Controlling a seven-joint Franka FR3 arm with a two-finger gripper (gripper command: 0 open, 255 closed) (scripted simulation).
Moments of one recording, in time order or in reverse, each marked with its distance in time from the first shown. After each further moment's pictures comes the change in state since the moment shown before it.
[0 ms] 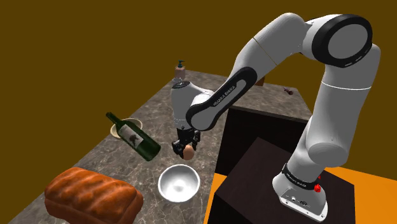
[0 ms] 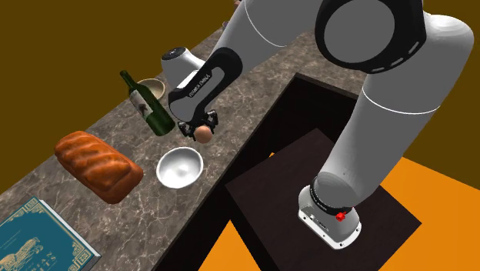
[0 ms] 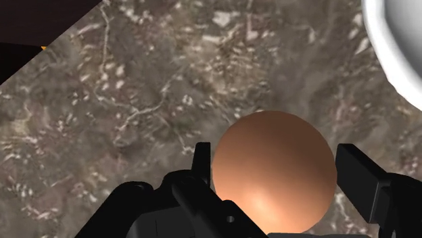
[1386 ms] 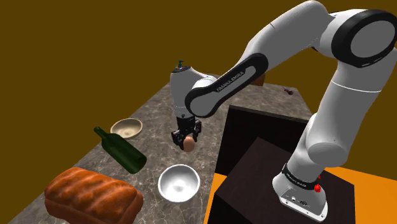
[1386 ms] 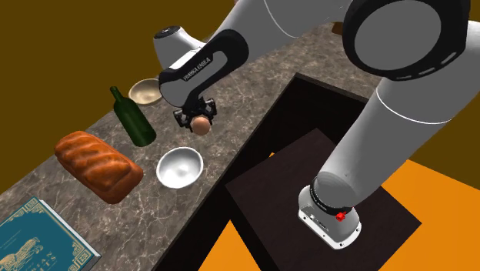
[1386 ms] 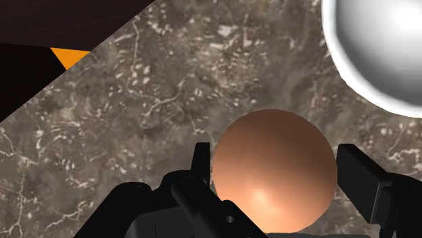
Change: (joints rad) arm -0.009 -0.114 0.012 0.033 0.057 -0.141 -0.037
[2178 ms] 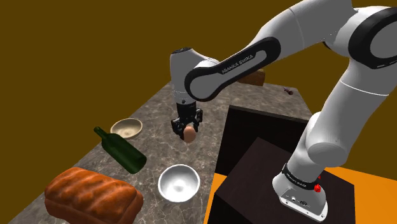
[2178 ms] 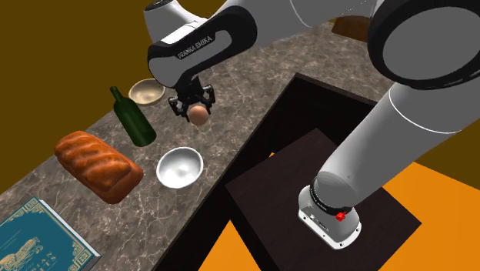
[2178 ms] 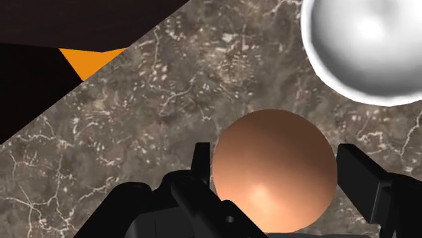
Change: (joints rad) arm -0.004 -0.095 -0.001 0.063 0.038 -0.152 -0.028
